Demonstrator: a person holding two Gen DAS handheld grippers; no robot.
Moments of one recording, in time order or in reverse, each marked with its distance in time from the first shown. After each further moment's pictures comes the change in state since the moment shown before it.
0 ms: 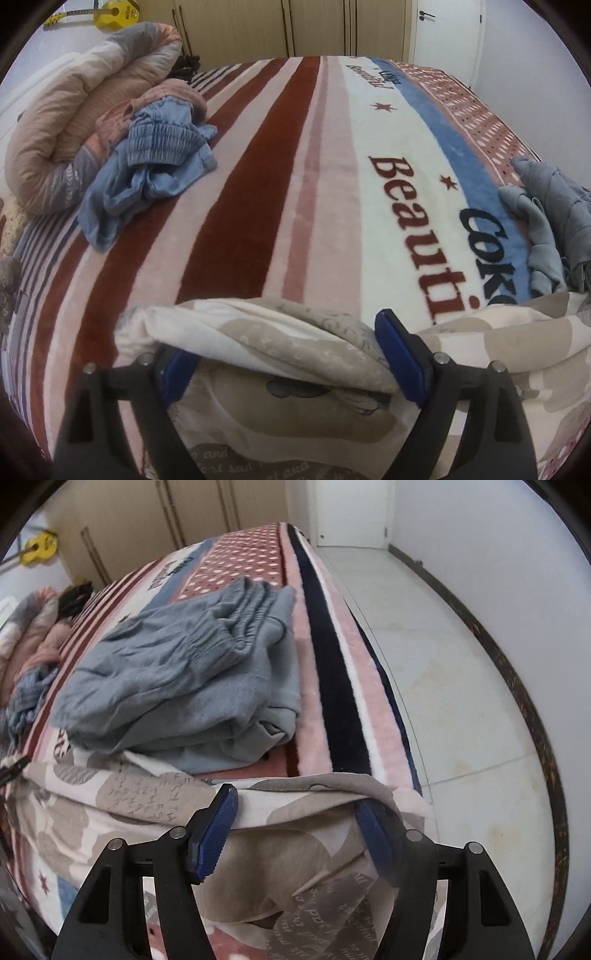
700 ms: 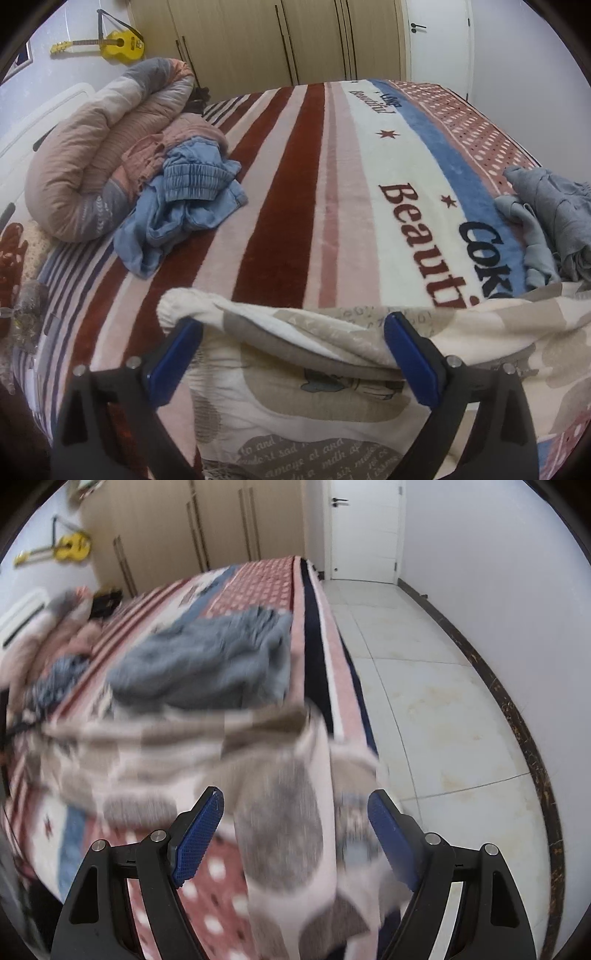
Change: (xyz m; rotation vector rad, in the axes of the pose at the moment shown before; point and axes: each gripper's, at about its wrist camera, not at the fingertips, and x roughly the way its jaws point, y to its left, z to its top) left arm -0.047 0.012 -0.001 0.062 -0.101 0.074; right arm -0.085 -0.027 -0.103 -0.098 -0.117 0.006
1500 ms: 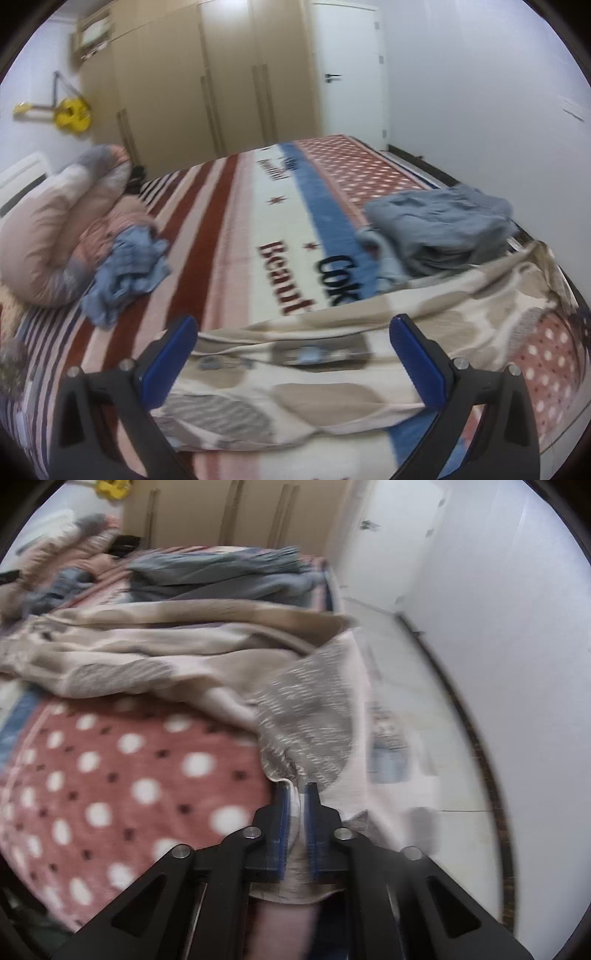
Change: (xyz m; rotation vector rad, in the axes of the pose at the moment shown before) left arm -0.139 -0.091 -0.031 0.168 -0.257 -0.237; right arm 0.020 0.035 -0.075 -0.191 -0.082 -0.194
